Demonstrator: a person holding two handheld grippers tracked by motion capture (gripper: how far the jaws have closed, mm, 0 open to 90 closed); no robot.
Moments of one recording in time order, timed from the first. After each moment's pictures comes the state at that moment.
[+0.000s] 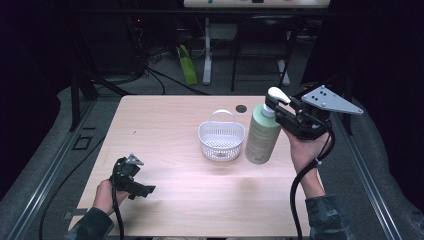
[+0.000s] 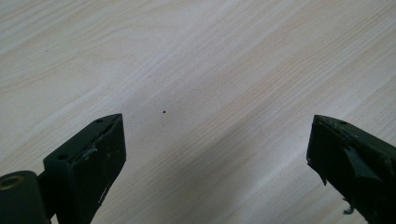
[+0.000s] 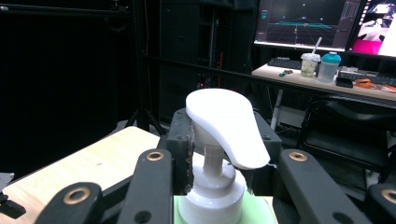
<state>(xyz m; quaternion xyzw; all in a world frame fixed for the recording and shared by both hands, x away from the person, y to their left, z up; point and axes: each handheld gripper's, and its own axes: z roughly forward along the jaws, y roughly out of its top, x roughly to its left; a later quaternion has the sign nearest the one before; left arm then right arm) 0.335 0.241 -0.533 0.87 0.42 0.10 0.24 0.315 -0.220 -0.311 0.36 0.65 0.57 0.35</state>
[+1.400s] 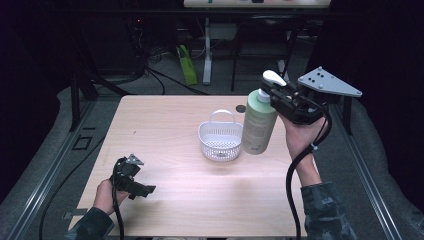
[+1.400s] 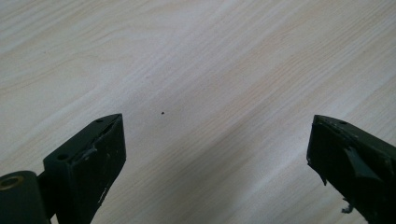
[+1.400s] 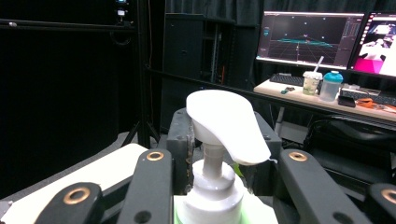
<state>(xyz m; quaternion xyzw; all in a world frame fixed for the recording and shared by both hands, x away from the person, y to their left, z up) 0.335 0.241 -0.533 0.87 0.42 0.09 0.25 0.328 -0.206 -0.281 0.34 0.64 0.59 0.35</state>
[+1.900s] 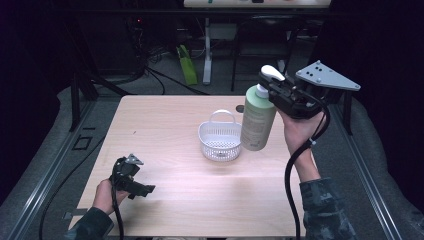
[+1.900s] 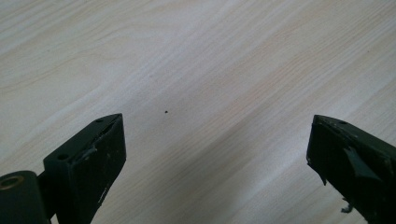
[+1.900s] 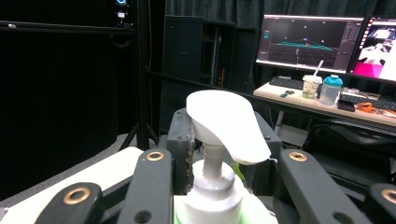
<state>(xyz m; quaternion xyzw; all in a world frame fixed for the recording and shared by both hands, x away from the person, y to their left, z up) 0.336 0.242 -0.533 0.87 0.42 0.09 0.24 0.334 -0.202 -0.274 0.34 0.64 0.59 0.36</state>
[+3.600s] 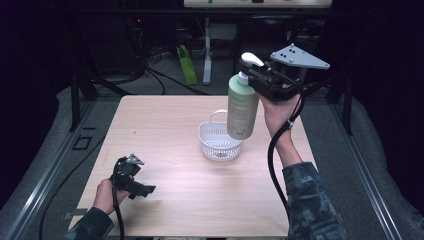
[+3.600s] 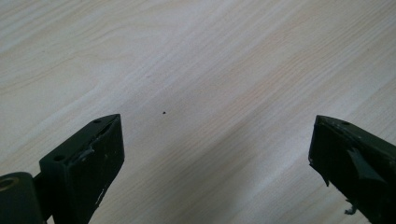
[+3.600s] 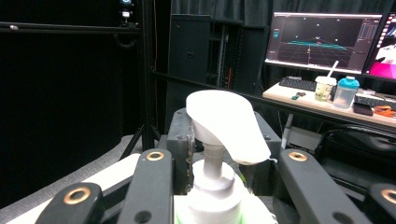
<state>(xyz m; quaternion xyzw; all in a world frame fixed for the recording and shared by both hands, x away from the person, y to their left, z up) 0.337 0.241 -0.534 0.87 0.42 0.09 0.24 0.372 -0.167 -0.266 0.34 0.65 0.59 0.35</state>
